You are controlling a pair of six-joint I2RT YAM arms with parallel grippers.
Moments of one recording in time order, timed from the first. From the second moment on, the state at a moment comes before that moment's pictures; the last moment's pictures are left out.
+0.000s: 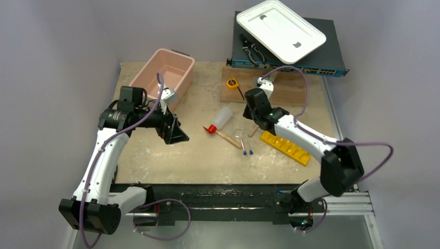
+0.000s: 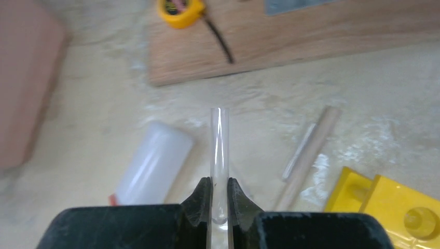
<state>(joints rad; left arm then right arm) -0.13 1.10 1.18 -0.98 0.91 0.30 0.61 1.56 1.10 -0.30 0.50 0.70</state>
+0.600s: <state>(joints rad) -0.17 0.78 1.16 -0.97 0.88 1.05 0.82 1.29 1.17 -0.35 -0.34 0.53</state>
